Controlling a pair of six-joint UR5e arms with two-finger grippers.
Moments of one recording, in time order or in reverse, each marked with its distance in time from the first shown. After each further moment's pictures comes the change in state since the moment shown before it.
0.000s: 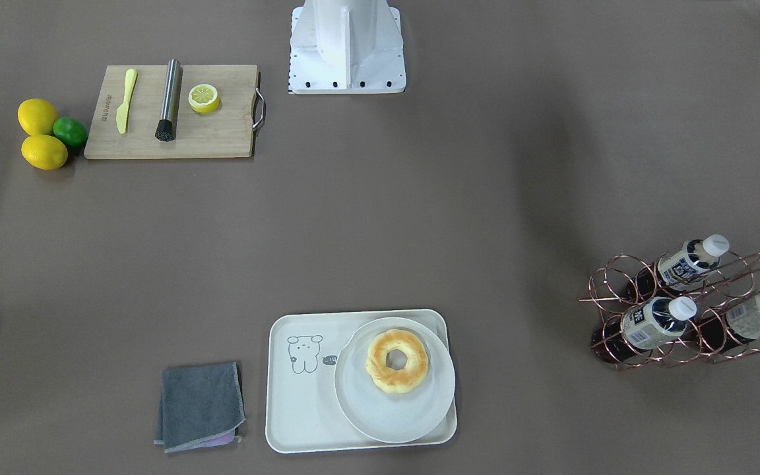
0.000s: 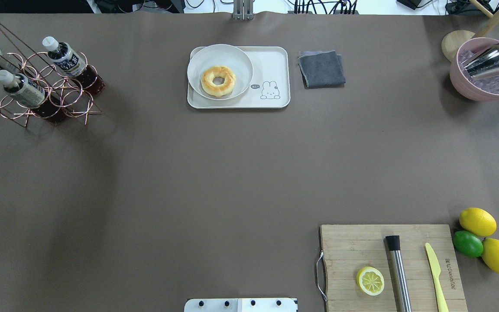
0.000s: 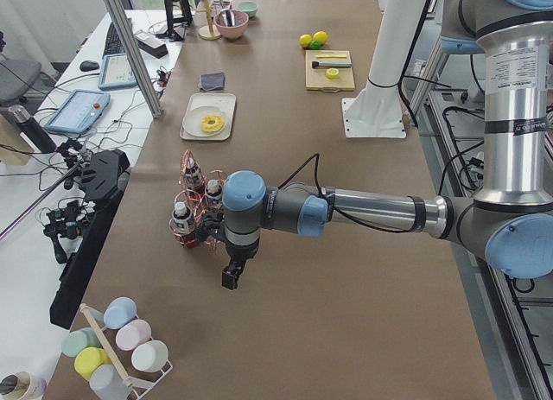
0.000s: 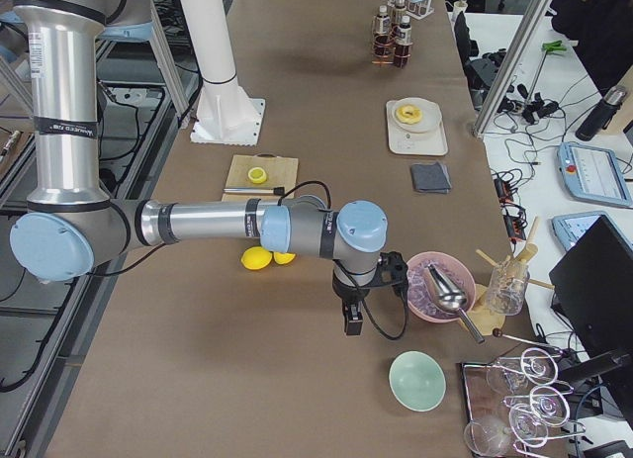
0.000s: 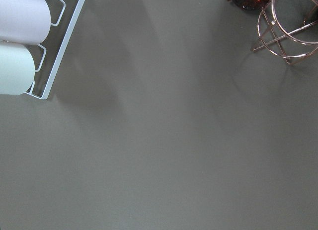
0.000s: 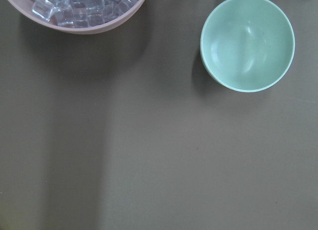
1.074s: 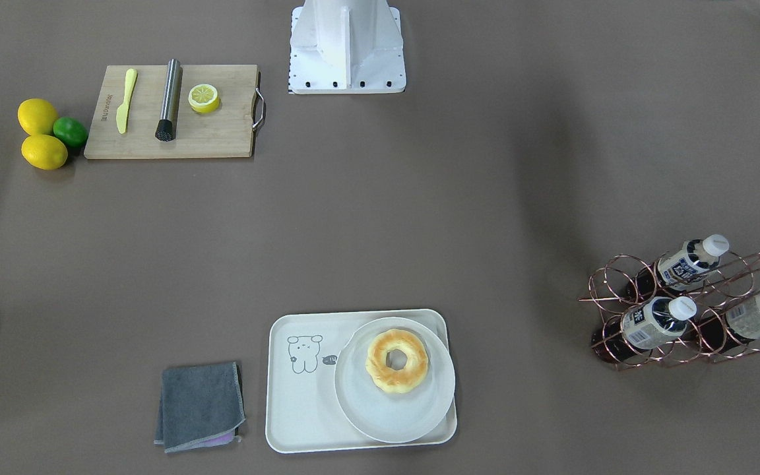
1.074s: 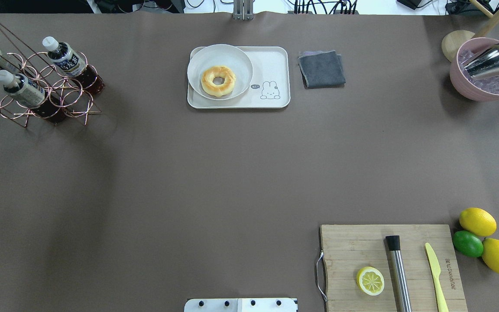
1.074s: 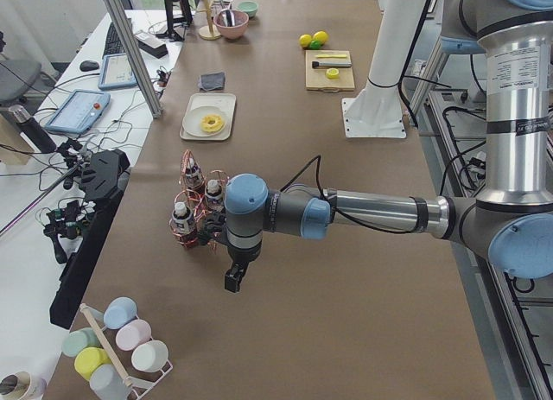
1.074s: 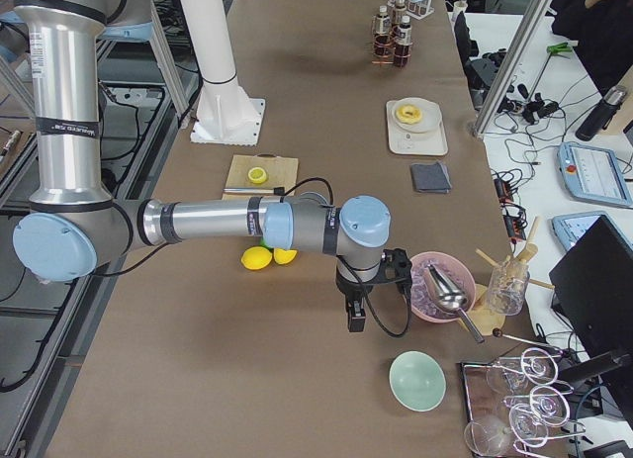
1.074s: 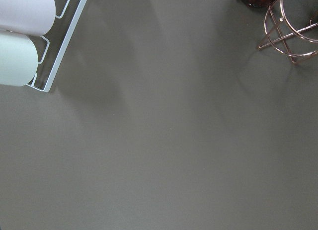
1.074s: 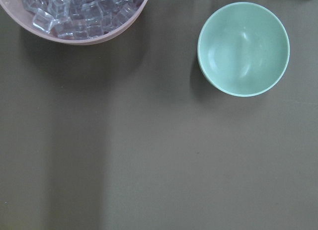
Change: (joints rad) left arm -0.008 0.011 0.001 -0.001 -0.005 -0.005; right arm 0.001 0.012 0.005 0.000 0.001 0.036
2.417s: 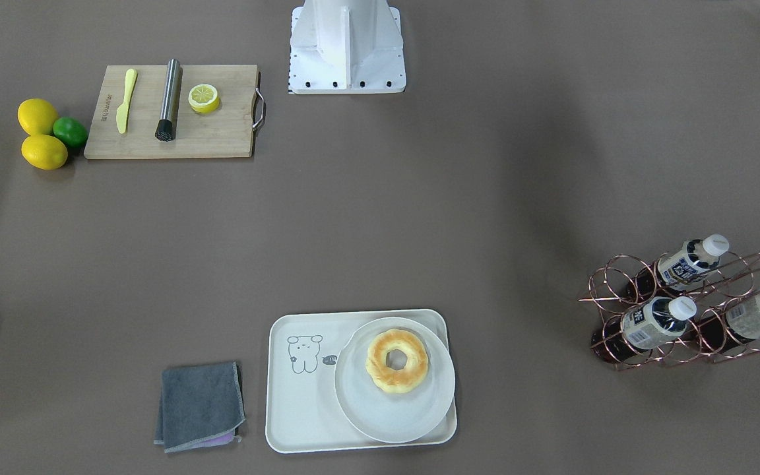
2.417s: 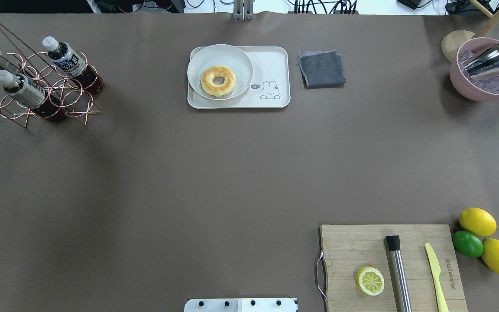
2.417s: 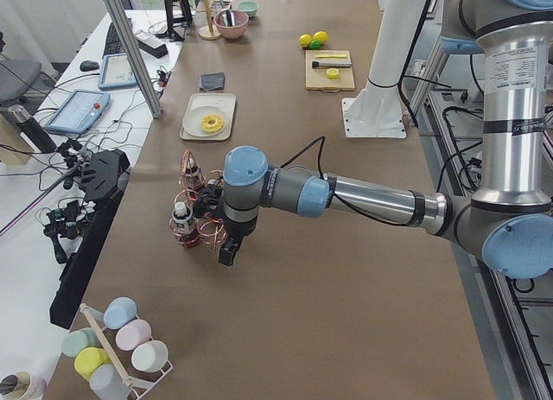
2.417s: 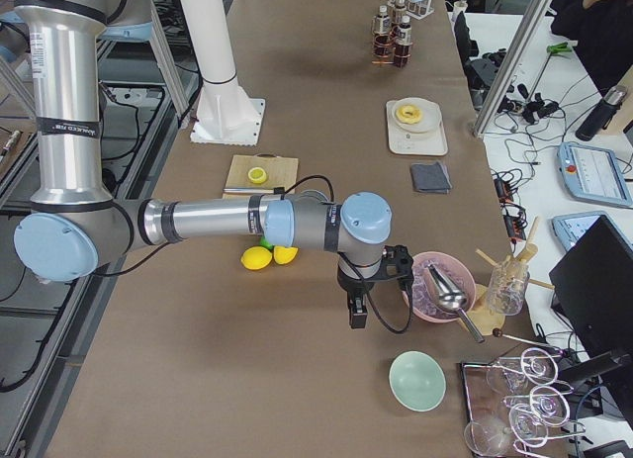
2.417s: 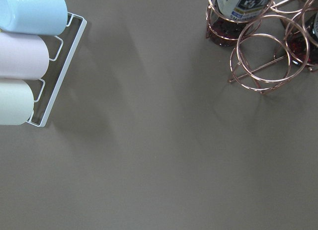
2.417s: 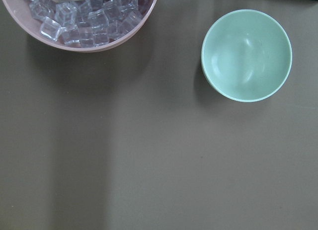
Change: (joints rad) left arm 0.003 -0.028 -0.094 0.038 -0.050 -0.089; right arm -0.002 0.004 0.007 -0.001 0.009 0.008
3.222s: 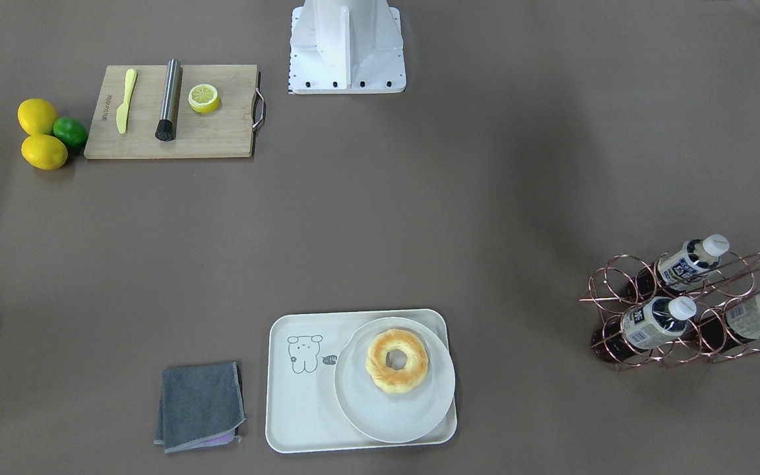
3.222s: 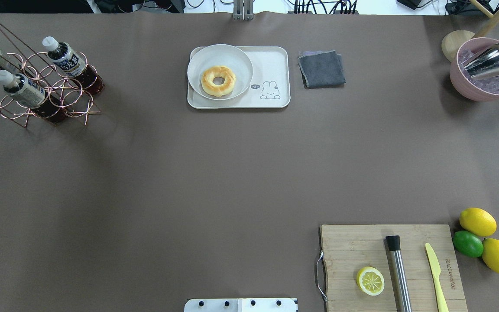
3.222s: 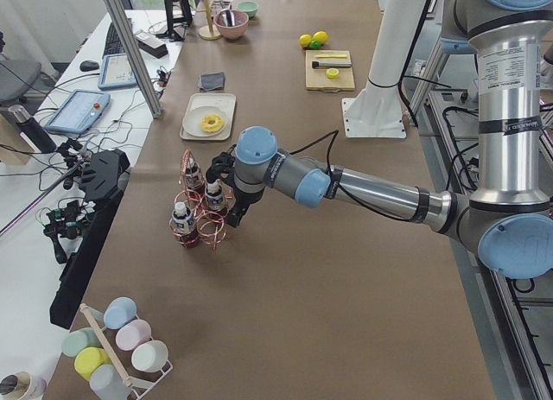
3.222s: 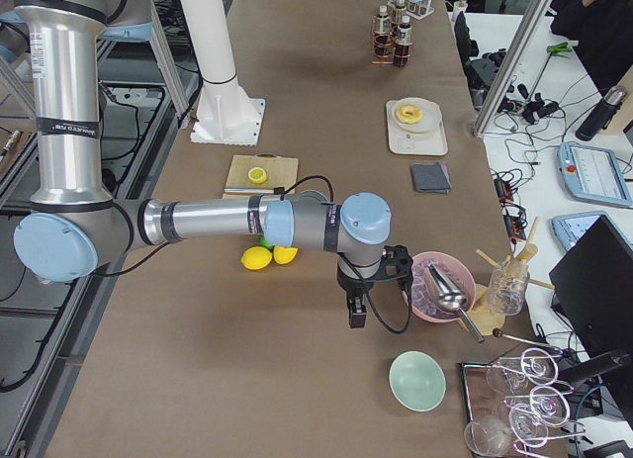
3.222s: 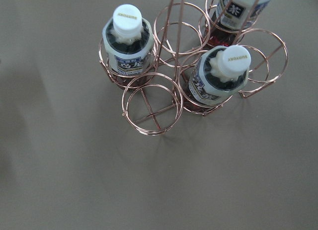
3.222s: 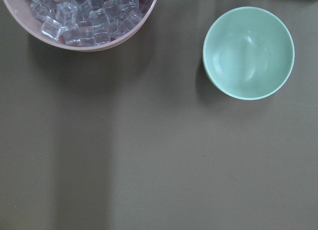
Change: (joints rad) left arm 0.114 0.036 -0.072 -0.200 -0.126 -0.136; right arm 0.000 -0.001 0.001 0.001 0.008 0.011
